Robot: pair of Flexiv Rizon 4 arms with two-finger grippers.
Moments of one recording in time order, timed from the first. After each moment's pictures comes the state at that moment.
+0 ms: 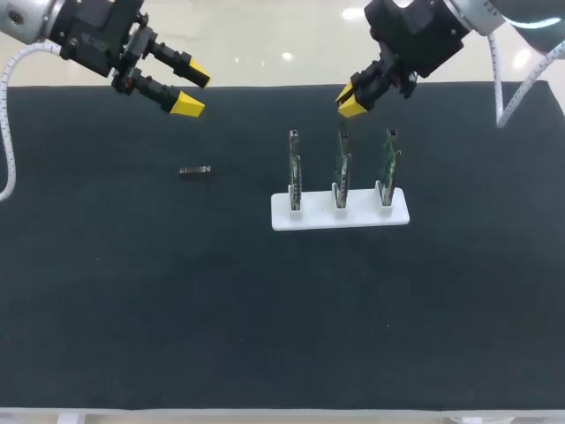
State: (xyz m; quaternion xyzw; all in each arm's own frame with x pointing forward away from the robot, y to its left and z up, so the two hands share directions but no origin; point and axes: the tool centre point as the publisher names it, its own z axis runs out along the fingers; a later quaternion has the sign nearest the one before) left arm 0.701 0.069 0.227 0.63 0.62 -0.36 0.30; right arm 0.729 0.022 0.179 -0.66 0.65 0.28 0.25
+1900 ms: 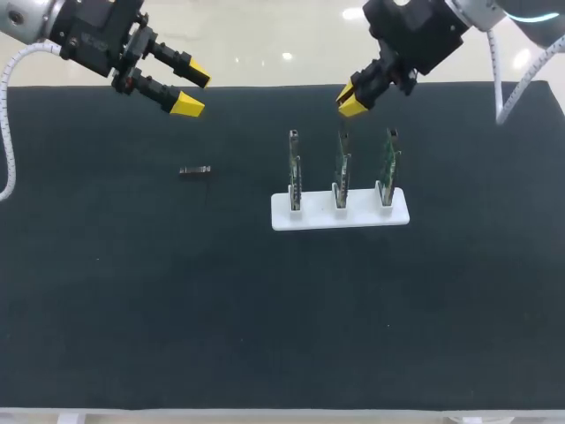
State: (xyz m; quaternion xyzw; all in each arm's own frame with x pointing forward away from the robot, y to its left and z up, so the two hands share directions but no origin) left arm 0.701 0.069 0.227 0.63 0.62 -0.36 0.30; right arm 0.729 0.021 0.180 -0.66 0.66 0.28 0.24
